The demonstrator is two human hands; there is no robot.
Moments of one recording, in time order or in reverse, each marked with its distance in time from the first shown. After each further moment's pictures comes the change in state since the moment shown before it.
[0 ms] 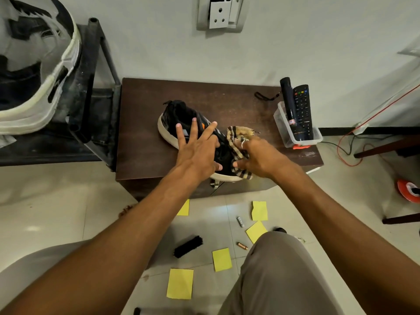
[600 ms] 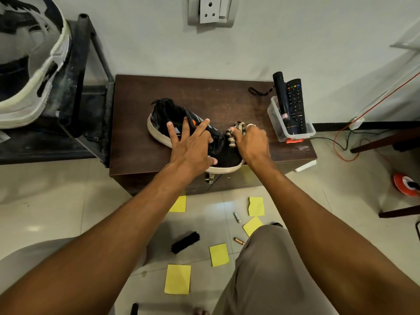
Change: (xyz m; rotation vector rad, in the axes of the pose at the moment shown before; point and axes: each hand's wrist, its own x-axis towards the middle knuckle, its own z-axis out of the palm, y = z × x) left_hand -0.003 0.005 0.004 0.010 0.024 -0.044; right_hand 0.032 0.011 0.031 0.398 0.461 0.340
